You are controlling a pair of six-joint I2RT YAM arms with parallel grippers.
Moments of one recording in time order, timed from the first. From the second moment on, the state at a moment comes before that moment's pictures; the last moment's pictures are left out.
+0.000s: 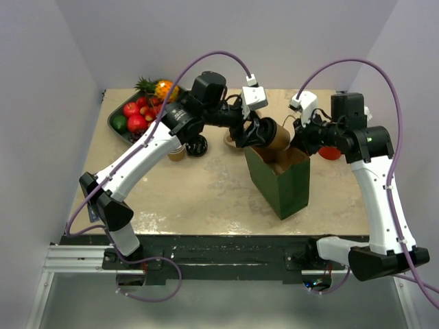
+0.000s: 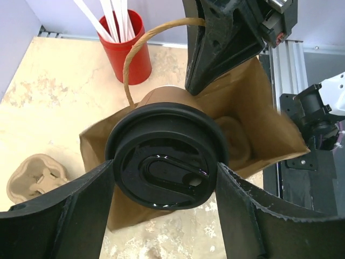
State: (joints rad) left arm -0.76 1.72 1.94 -0.60 0.63 0.26; right arm 0.18 1.23 1.61 -1.15 -0.42 -0.45
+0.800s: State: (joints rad) left arm -0.81 1.64 1.81 -0.61 0.54 0.46; right arm 0.19 1.20 1.59 -1.03 -0.43 -0.49
